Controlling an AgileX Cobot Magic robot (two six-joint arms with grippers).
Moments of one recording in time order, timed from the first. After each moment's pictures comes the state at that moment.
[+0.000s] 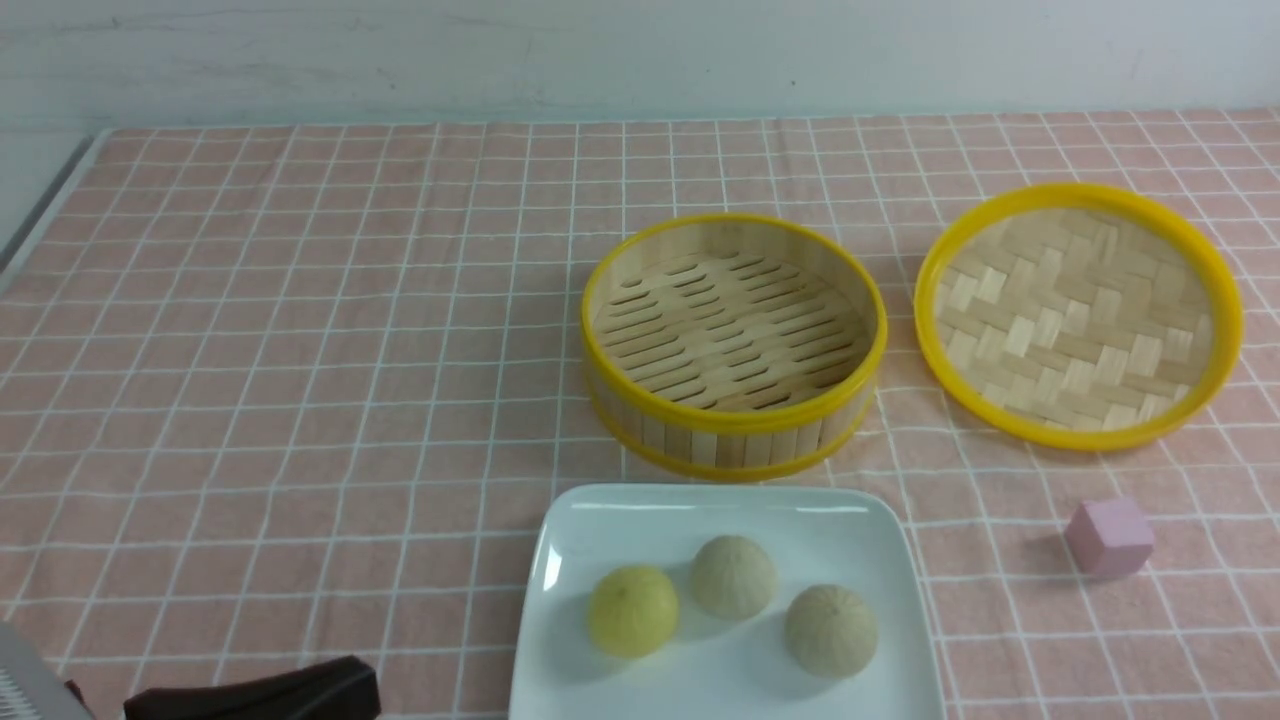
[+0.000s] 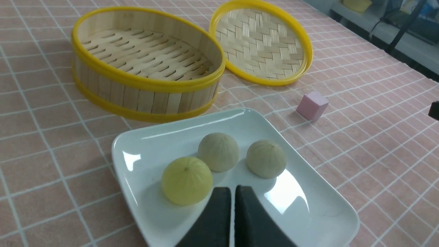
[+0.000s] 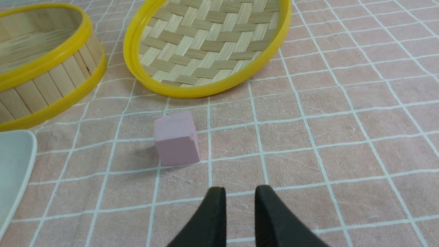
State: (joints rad) right arm 0.04 -0.01 0.01 -0.07 0.40 0.26; left arm -0.86 0.33 -0.23 0.21 0.23 -0.52
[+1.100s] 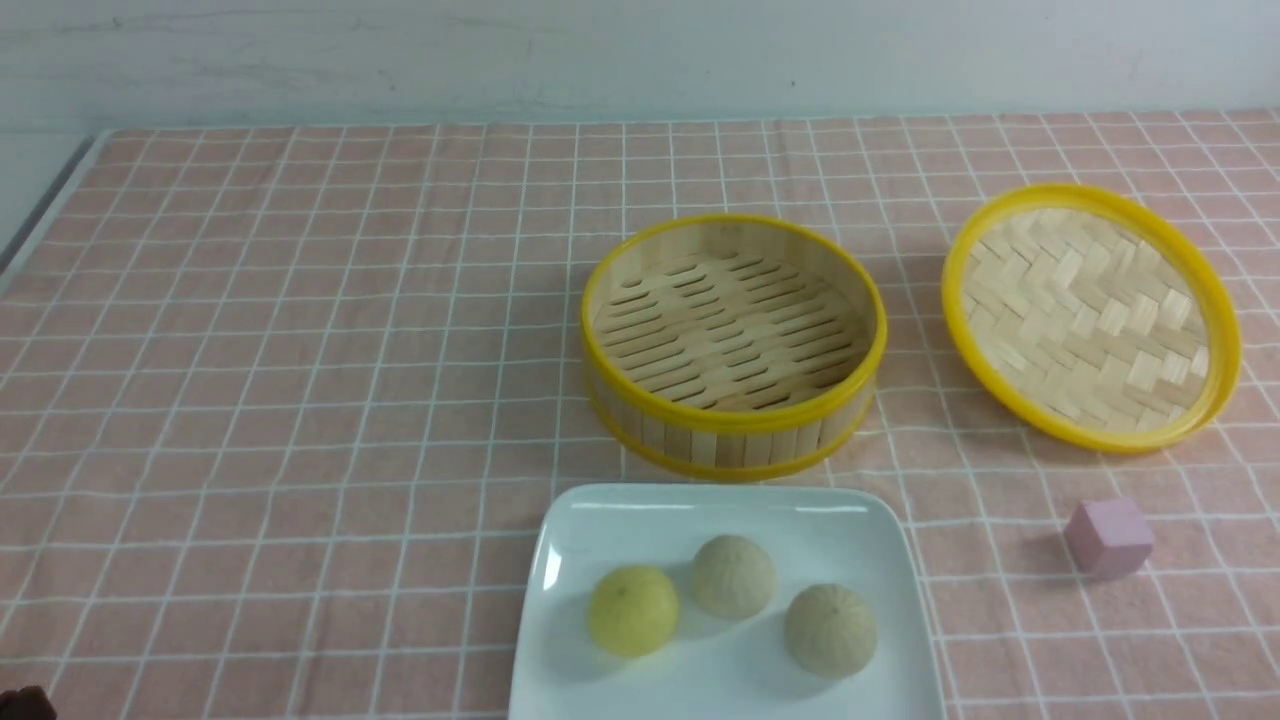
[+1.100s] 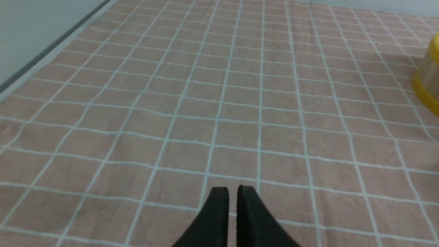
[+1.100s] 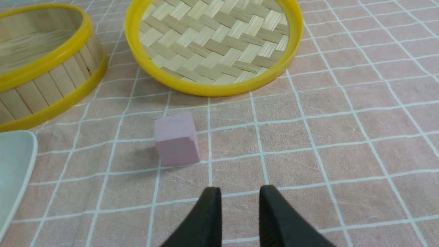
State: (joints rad) right arm 0.04 -0.01 0.01 -0.07 0.40 0.26; left arm -0.01 -0.01 0.03 0.22 0.35 -0.30
